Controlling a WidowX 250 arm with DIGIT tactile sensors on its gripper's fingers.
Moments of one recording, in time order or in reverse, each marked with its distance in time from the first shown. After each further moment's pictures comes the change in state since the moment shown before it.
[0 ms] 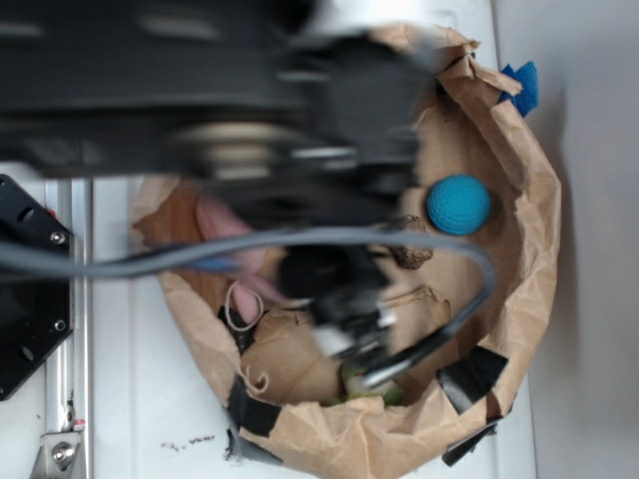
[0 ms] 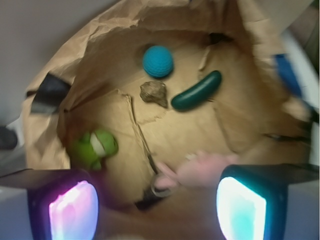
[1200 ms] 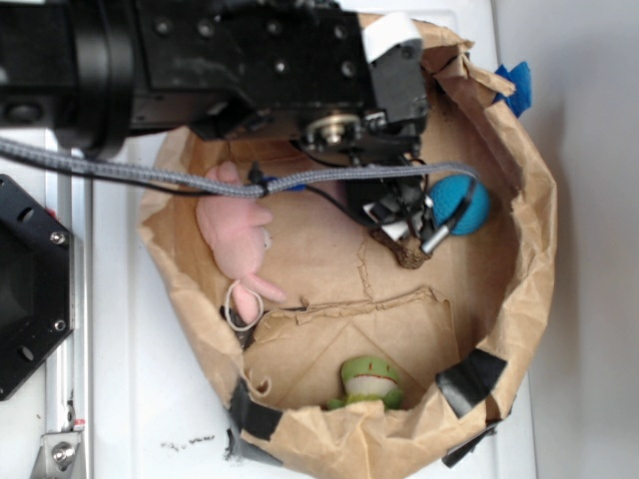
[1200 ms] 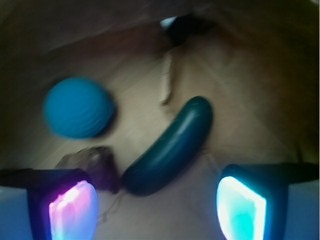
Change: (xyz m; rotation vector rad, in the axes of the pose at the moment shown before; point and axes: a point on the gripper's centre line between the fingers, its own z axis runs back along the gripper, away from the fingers) arm 0.042 0.051 -0.076 0.084 -0.198 0.296
